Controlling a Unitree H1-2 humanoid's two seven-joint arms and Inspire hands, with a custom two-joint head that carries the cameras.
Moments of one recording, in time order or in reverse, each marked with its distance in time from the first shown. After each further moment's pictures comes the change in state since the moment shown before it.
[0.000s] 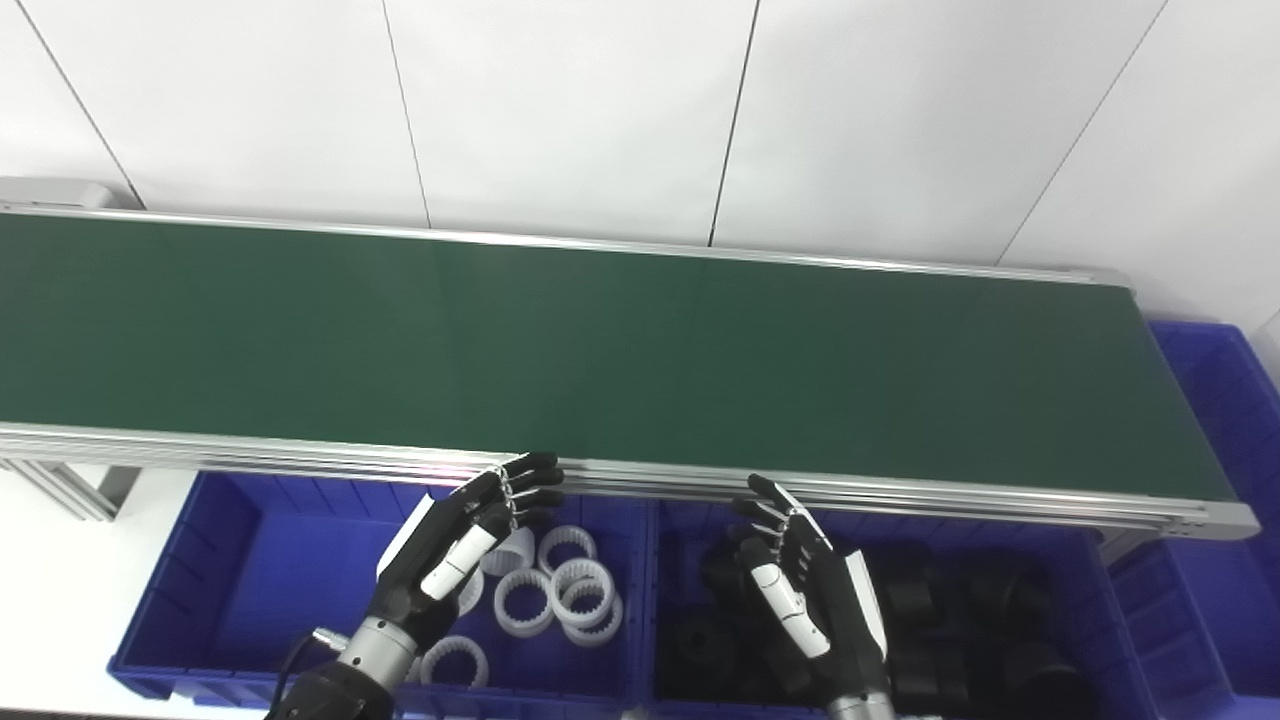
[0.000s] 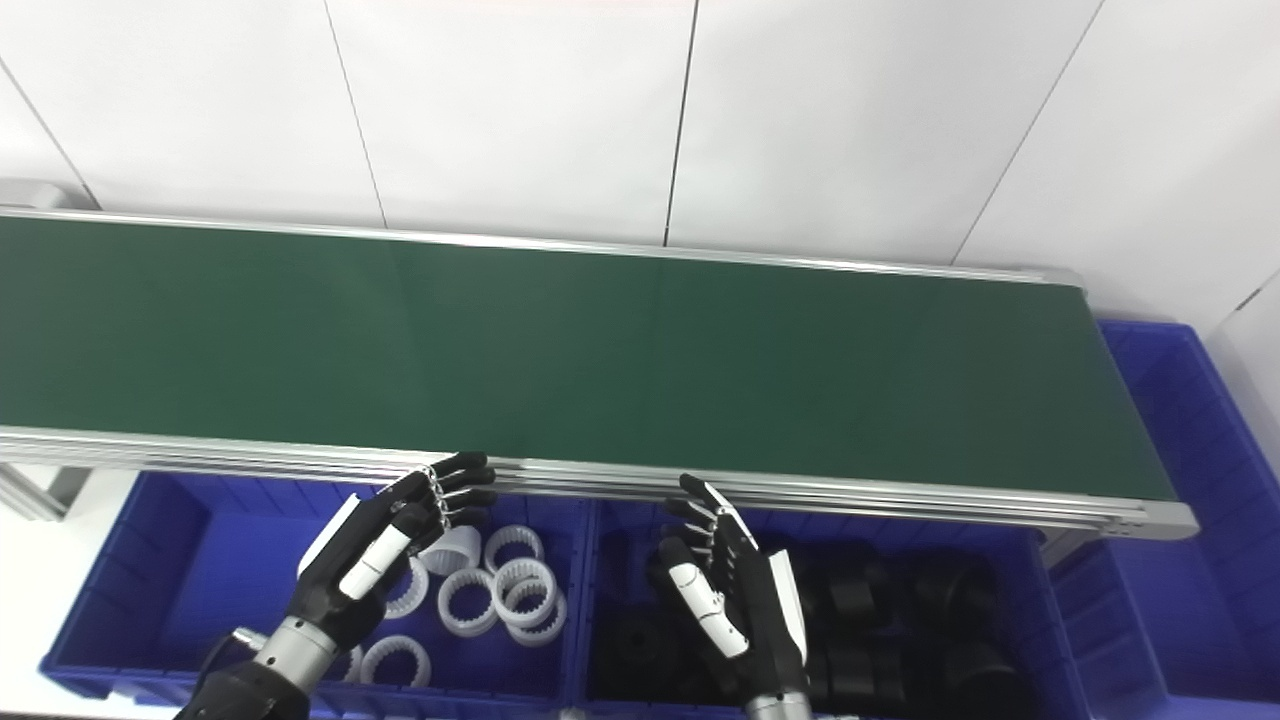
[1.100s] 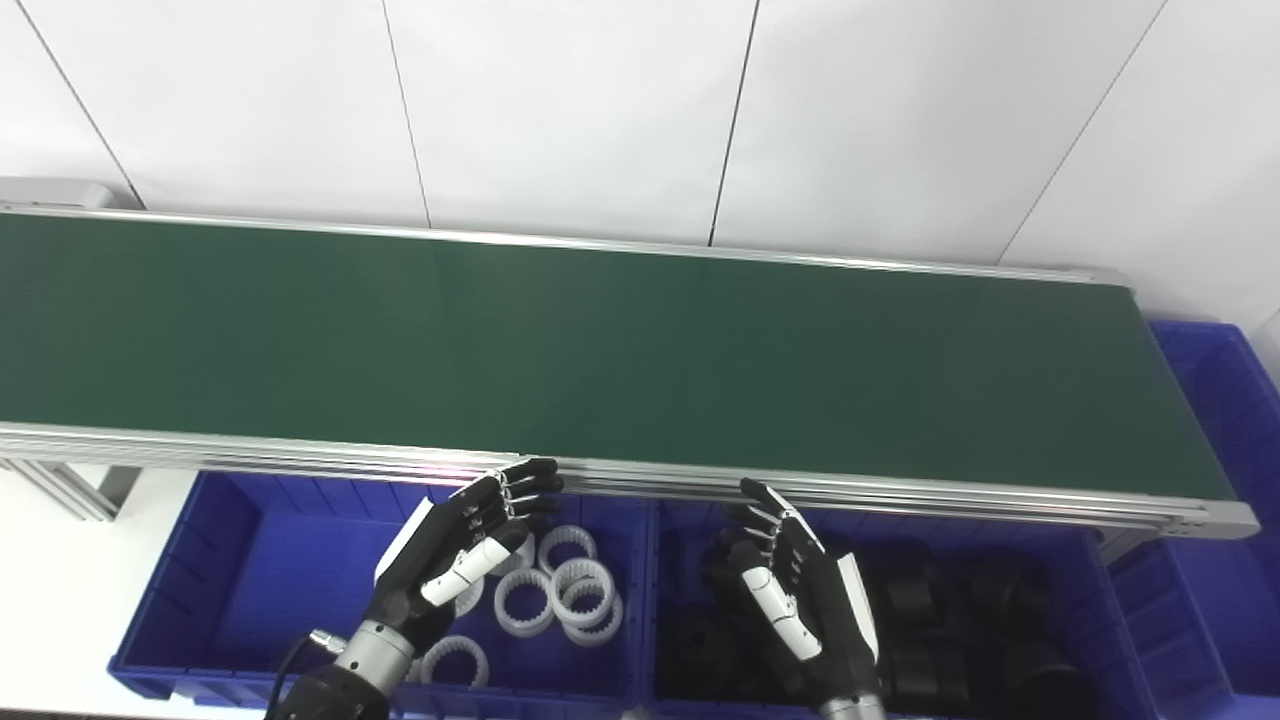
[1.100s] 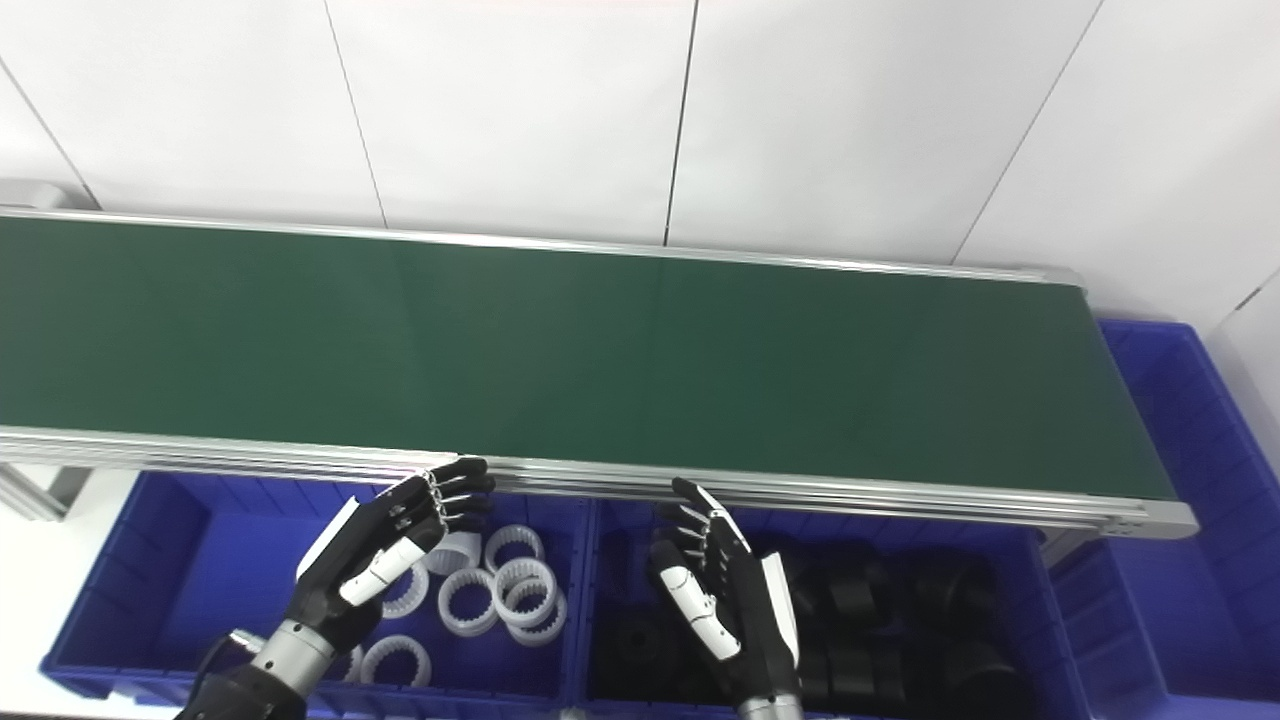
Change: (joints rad) left arm 0.000 0.008 0.001 0.024 0.023 -0.036 -0.003; right arm -0.001 0.007 0.010 0.020 -0.004 -0.012 -0.012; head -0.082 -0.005
